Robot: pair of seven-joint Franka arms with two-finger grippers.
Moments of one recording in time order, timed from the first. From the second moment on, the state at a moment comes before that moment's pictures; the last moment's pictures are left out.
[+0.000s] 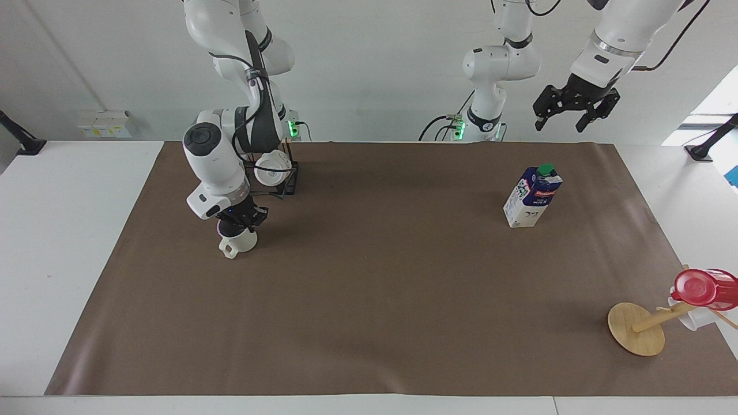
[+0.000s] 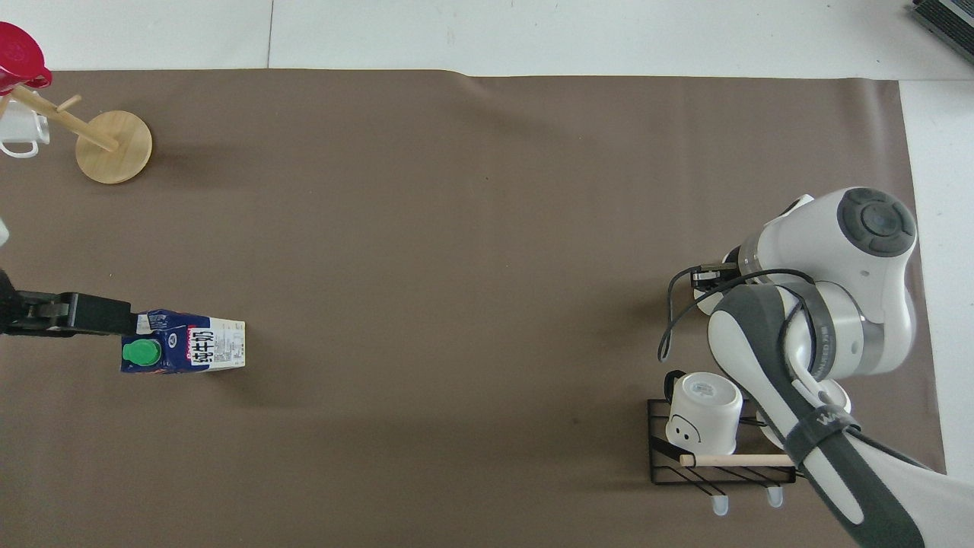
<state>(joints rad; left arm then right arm) 0.00 -0.20 -0.10 -1.72 -0.06 1.49 -0.04 0.21 0.14 -0.13 -2.08 0.01 2.19 0.09</state>
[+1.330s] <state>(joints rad) 0.00 -0.20 -0.10 -1.72 -0.06 1.49 -0.04 0.44 0.13 -0.11 -1.90 0.01 2.08 0.50</state>
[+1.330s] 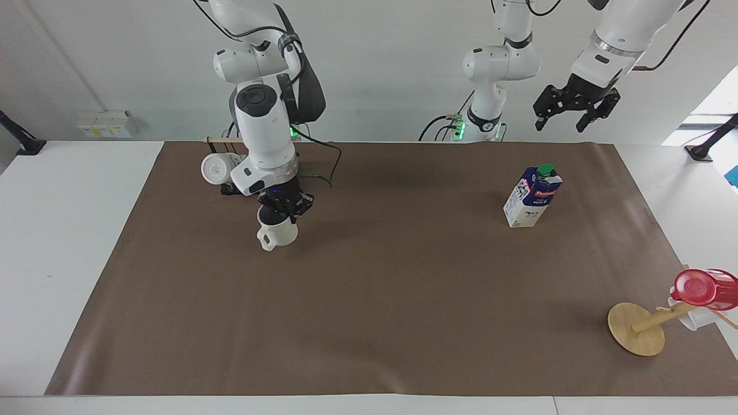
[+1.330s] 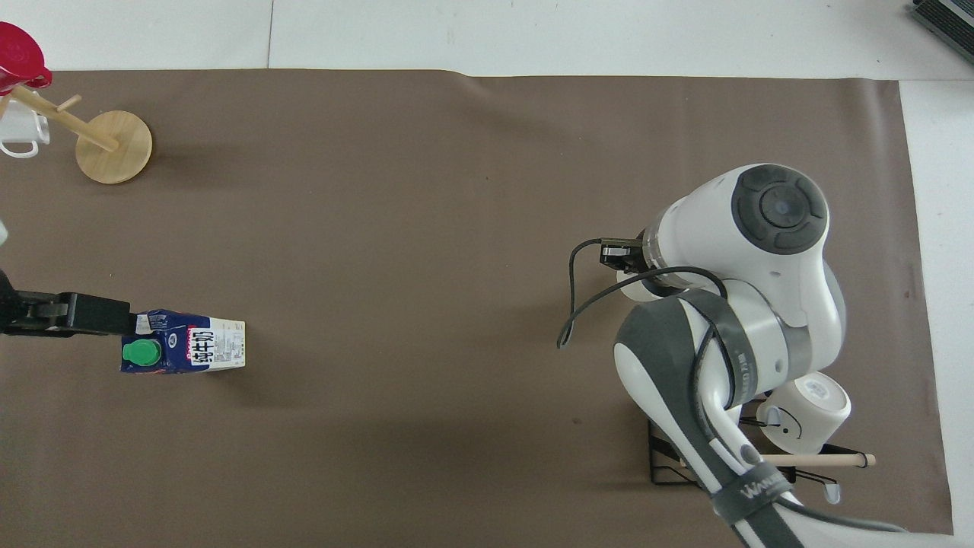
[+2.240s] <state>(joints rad) 0.05 -0.20 -0.09 -1.72 -0.06 1.49 -0.04 0.65 0.19 -0.10 -1.88 0.08 2.15 0.92</state>
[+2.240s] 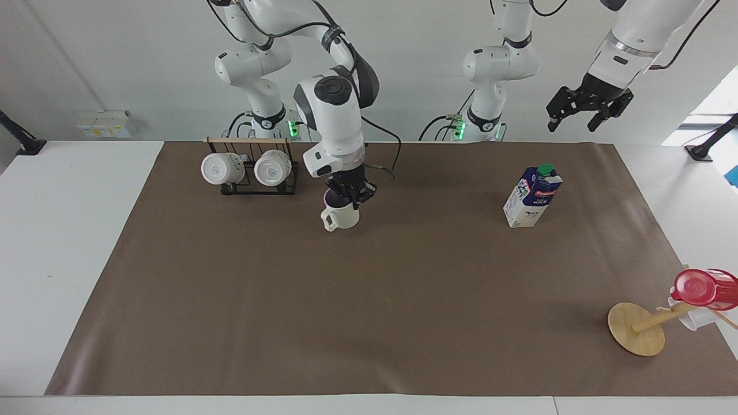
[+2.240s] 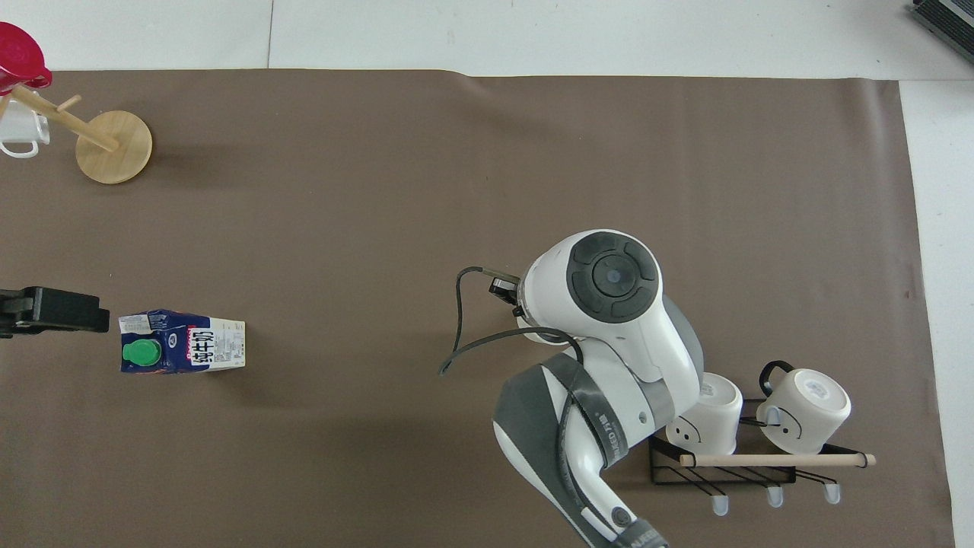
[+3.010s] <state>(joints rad) 0.05 -0.20 -0.10 -1.77 -0.06 1.52 -0.04 0.72 0.31 -0.10 -1.86 0.00 2.22 1.04</state>
